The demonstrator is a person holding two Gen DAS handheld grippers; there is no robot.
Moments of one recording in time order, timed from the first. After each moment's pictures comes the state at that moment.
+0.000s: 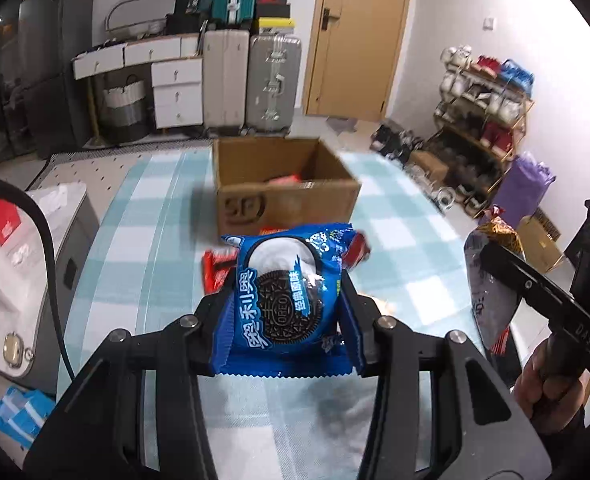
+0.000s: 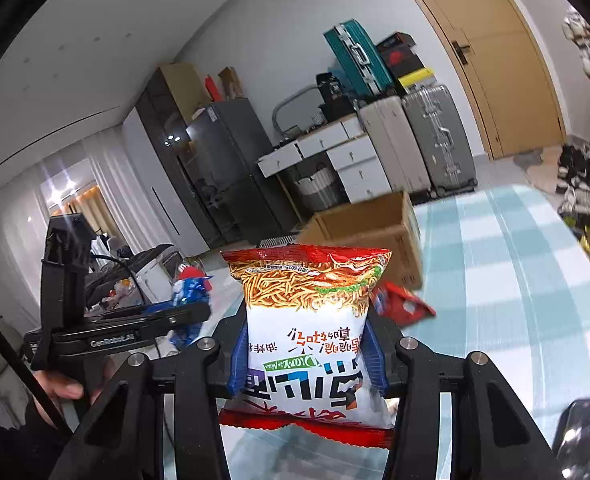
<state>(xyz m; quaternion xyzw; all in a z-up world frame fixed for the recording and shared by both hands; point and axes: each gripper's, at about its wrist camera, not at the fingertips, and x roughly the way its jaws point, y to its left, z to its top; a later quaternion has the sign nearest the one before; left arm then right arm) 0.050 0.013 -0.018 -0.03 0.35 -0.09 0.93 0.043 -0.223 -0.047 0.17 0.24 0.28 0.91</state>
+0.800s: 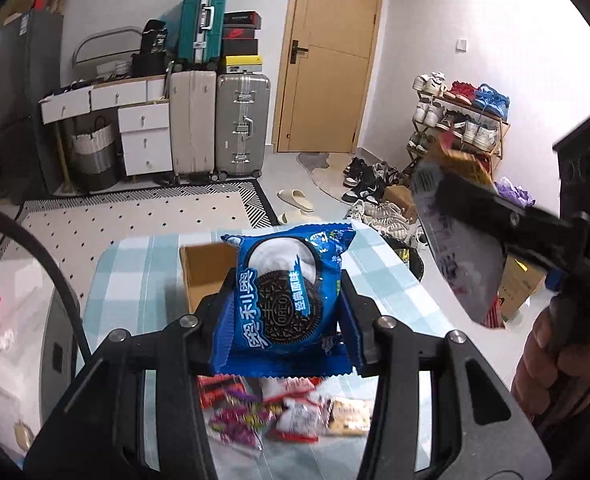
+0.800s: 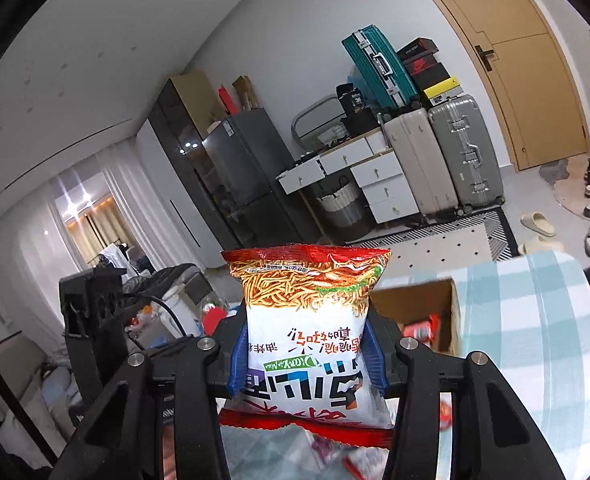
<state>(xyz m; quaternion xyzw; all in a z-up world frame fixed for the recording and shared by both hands) 0.157 -0.011 0.105 -0.01 0.30 -0.15 0.94 0.154 -0.200 0.099 0.20 0.24 0.31 0.90</state>
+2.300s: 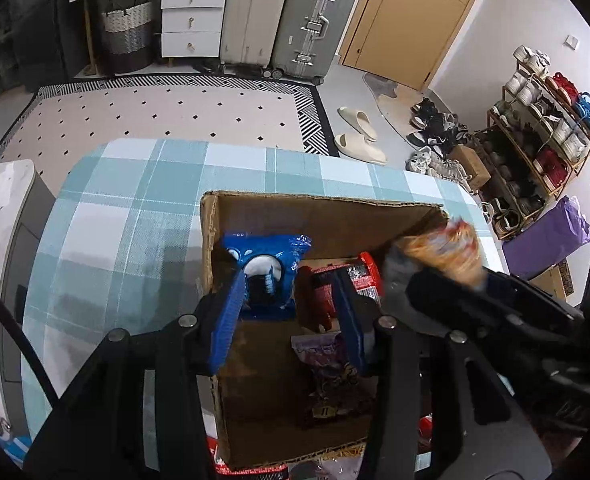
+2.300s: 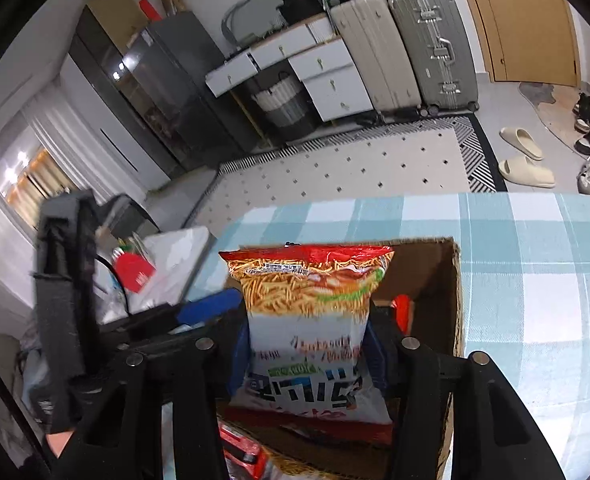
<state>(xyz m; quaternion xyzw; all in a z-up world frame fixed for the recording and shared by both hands) 0.398 0.037 -0.090 -0.10 0.48 -0.05 0.87 0.406 -0.125 -0.071 0.13 0.45 0.25 0.85</state>
